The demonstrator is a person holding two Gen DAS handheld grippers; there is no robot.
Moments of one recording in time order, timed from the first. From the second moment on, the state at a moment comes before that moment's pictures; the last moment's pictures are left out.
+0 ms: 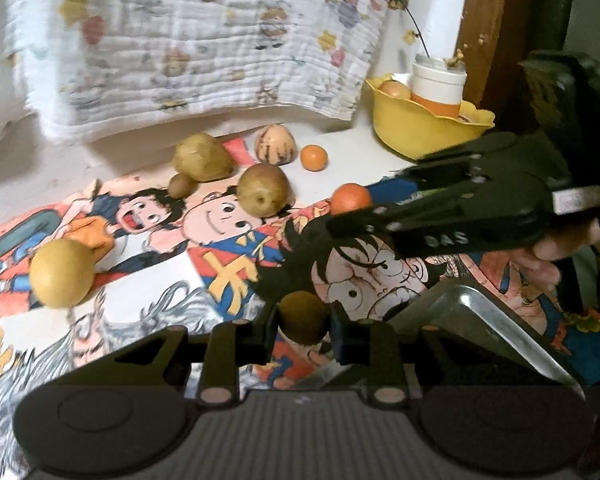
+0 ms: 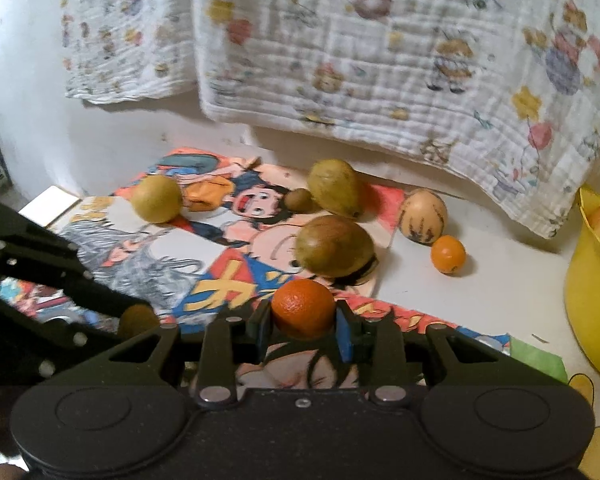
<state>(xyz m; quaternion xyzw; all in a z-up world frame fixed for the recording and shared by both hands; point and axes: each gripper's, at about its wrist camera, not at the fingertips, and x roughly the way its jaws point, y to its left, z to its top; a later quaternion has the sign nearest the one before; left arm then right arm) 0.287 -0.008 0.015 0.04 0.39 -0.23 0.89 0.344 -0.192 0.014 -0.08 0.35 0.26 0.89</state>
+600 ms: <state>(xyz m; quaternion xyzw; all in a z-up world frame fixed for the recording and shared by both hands) 0.218 0.037 0.020 0.01 0.40 -0.19 0.90 0.246 -0.151 0.019 -0.10 0.37 0.35 0.85</state>
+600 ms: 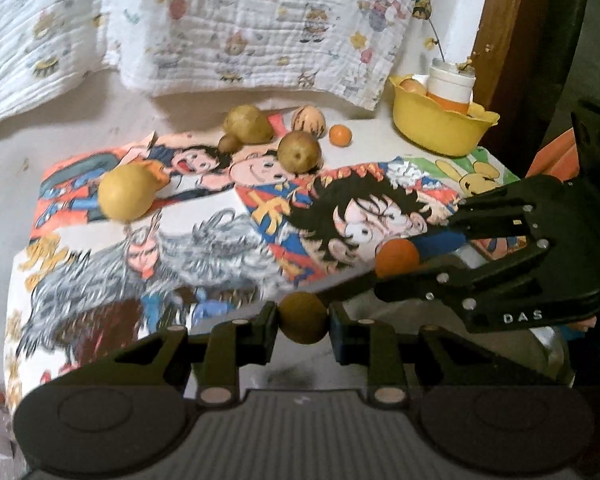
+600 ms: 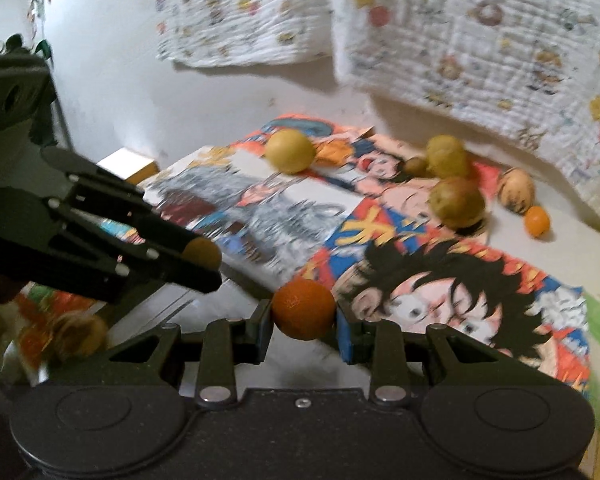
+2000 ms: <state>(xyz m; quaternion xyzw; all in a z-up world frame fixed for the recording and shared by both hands) 0.188 0.048 0.003 -0.01 0.47 -0.14 0.87 0.229 -0.143 -0.004 -0.09 0.44 0.35 0.83</state>
